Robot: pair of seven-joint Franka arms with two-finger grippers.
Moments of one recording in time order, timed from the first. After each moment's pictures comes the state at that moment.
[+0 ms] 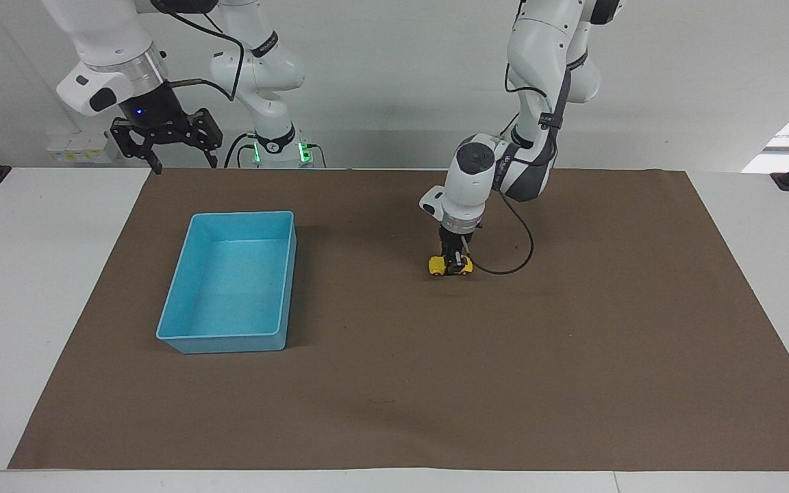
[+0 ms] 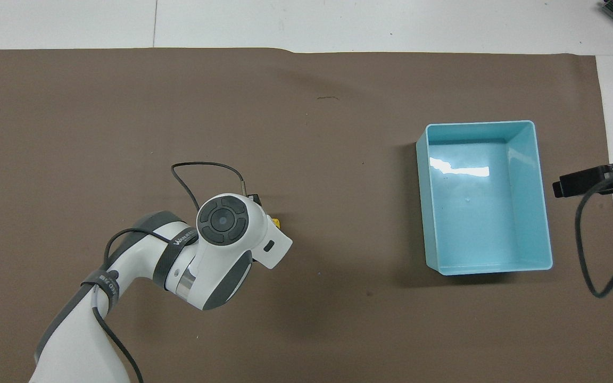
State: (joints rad) left arm -0.58 0.24 -0.05 -2.12 -0.02 2.40 0.93; right arm 0.03 -0.04 -0.03 -1.55 0.03 1.50 -0.11
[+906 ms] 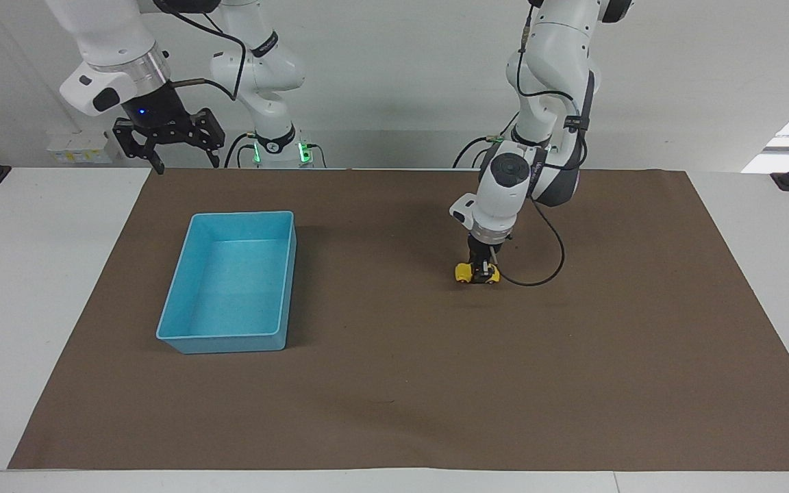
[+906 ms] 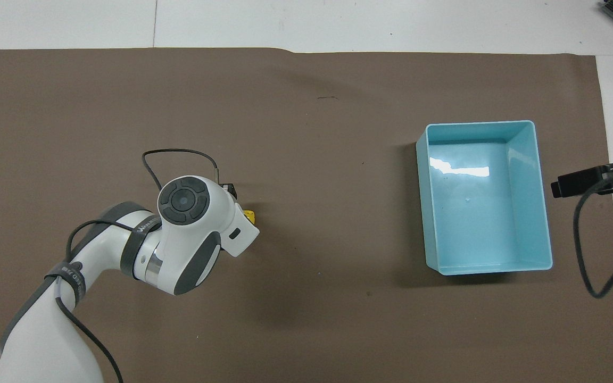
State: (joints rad) left arm -0.45 0.22 -0.03 -2.13 -0.02 2.37 1.15; right arm 0.03 -0.04 -0.03 -1.55 0.03 1.50 -0.11
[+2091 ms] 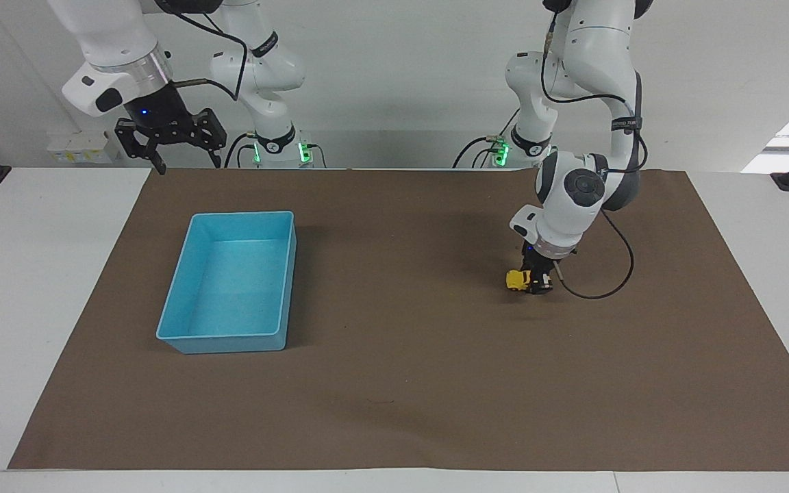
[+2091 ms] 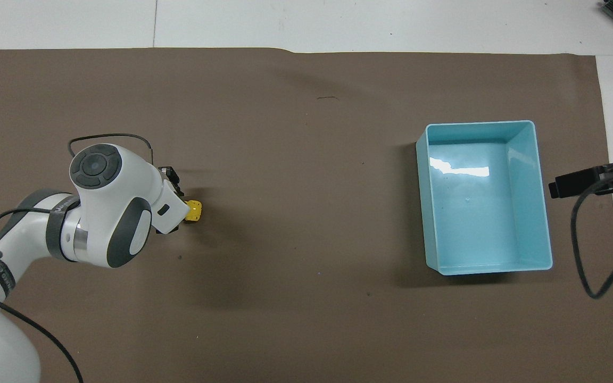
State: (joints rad) left arm -0.26 0.21 -0.03 -2.08 -0.02 2.25 1.32; right arm 0.03 -0.04 -0.03 -1.55 0.03 1.50 -0.11
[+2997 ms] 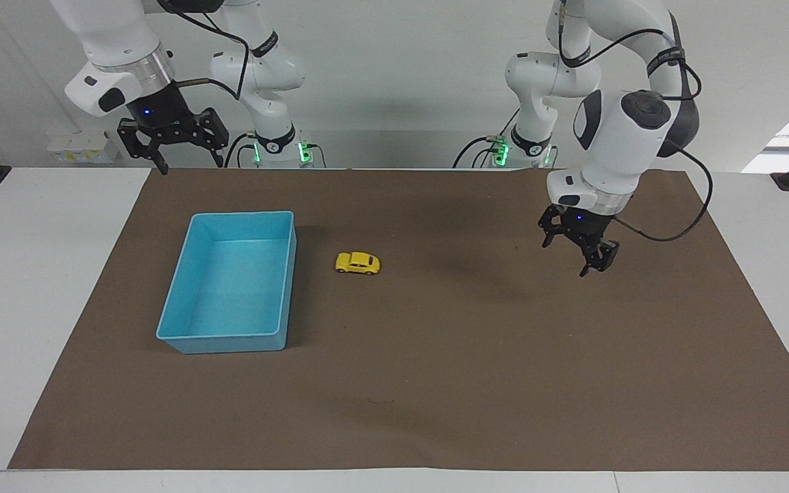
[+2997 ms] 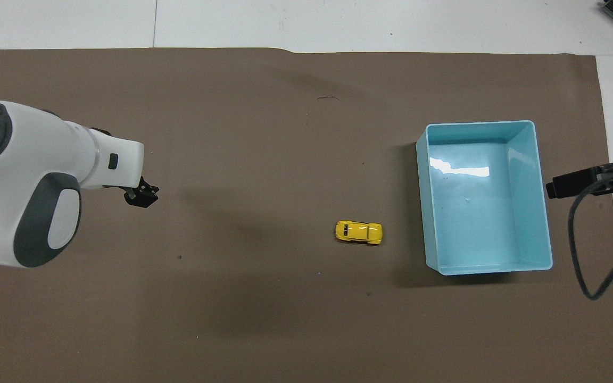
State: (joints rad) left arm -0.21 0.05 -0.01 -1.90 -0.02 2.06 0.67; right arm 0.04 -0.04 -0.02 -1.55 0.04 1.50 -0.11
